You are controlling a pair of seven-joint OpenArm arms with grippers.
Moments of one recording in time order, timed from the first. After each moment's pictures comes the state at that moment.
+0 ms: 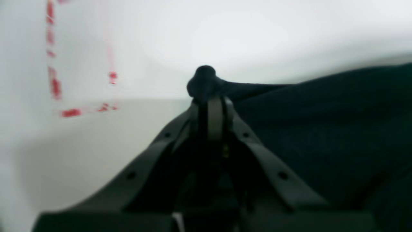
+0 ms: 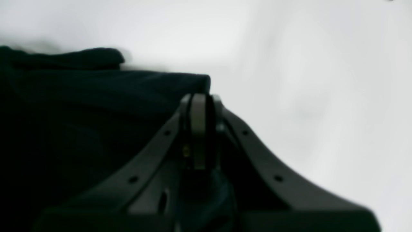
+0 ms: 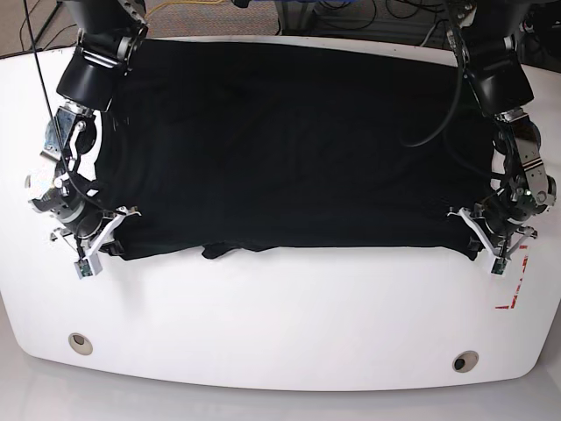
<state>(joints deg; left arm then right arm) -14.9 -17.4 -20.8 77.6 -5.0 -35.8 44.8 14.4 17.1 24.6 82.9 14.8 39.9 -52.7</state>
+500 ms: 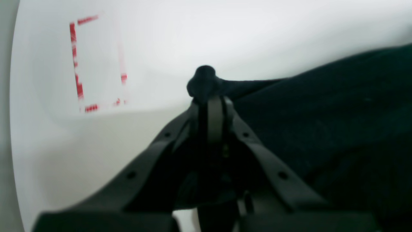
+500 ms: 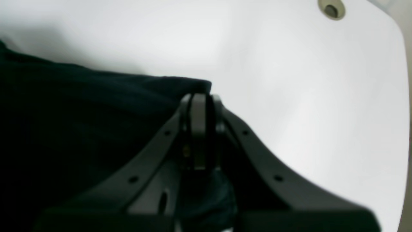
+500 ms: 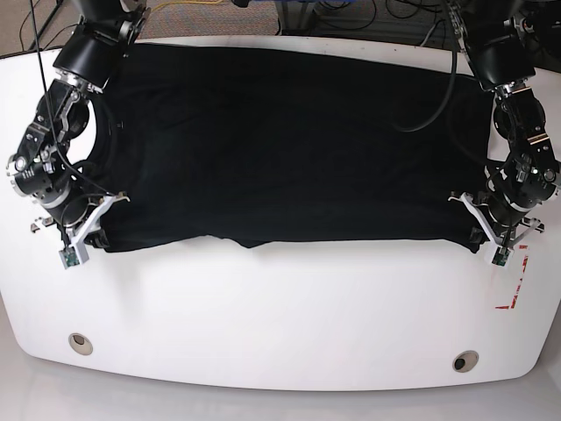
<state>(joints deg) -8.1 -17.8 -20.8 93.1 -12.6 -35.6 54.3 8.3 17.1 28.5 99.0 21.1 39.9 -63.0</state>
